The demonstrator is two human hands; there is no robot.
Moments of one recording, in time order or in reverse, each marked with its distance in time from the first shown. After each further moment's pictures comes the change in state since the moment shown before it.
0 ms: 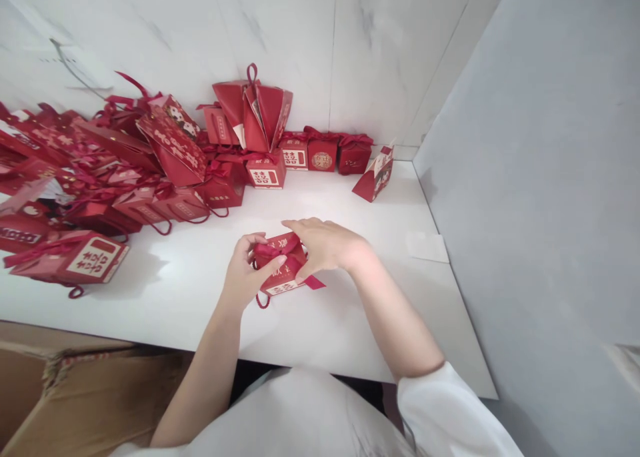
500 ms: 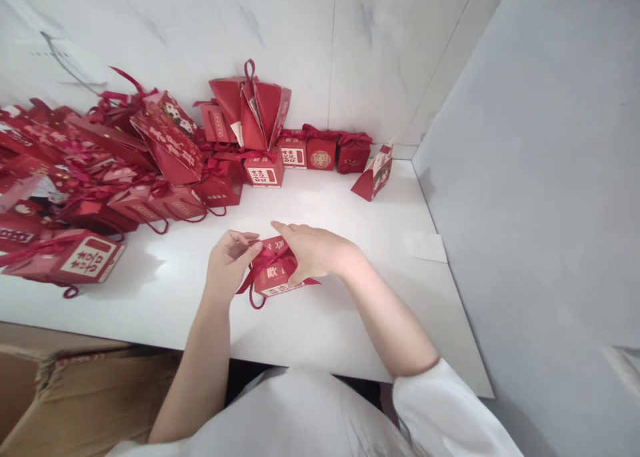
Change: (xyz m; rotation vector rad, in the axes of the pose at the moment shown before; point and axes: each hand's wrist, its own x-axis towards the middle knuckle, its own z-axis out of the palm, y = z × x) left_hand 0.020 -0.009 -0.018 -0.090 0.036 -0.007; right_hand 0.005 -0.013 0.008 0.027 -0.043 -0.010
